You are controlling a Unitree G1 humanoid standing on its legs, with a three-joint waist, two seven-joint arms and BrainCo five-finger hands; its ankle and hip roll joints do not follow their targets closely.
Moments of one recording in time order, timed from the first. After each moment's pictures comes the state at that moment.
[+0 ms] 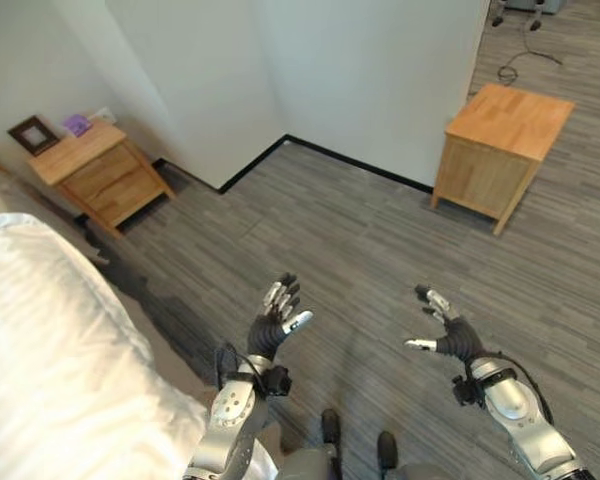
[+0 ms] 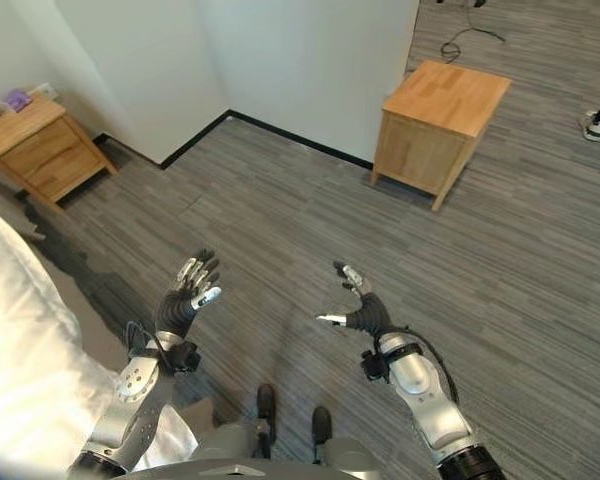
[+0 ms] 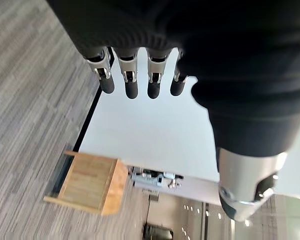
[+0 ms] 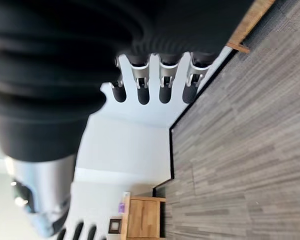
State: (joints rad) left arm 0.11 0.28 -0.28 0.03 -0.50 -0.27 0.02; right arm 0.10 -0.47 0.31 0.01 0.08 -0.17 -0.01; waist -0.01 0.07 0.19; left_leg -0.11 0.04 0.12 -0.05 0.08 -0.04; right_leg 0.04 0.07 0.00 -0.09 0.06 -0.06
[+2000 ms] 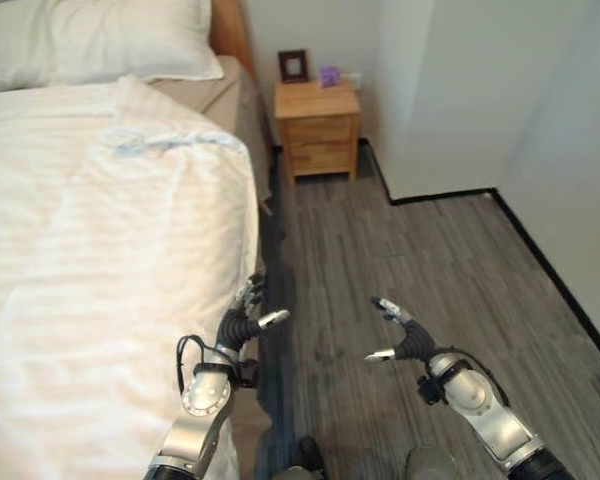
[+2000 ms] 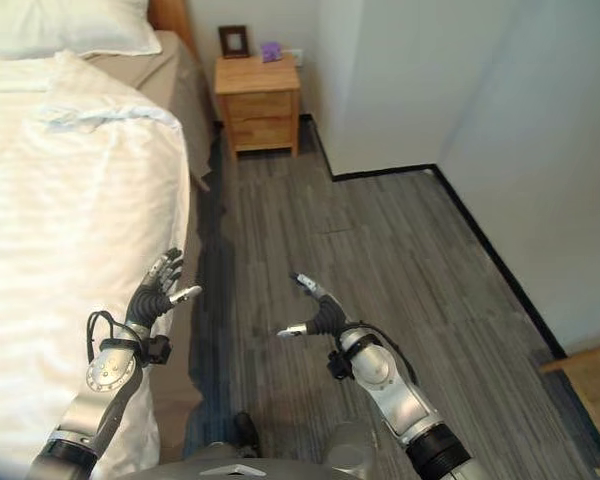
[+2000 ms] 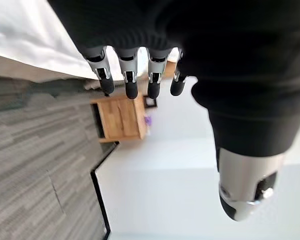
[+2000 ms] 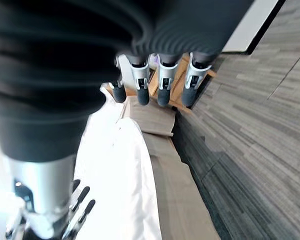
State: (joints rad) left arm 0.08 0.39 -0.18 0.14 -0.27 -0.21 0.08; right arm -0.02 -0.40 0.43 0.09 -0.10 -0.11 0.03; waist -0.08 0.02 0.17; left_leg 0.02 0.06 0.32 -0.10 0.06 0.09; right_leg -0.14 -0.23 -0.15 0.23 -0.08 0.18
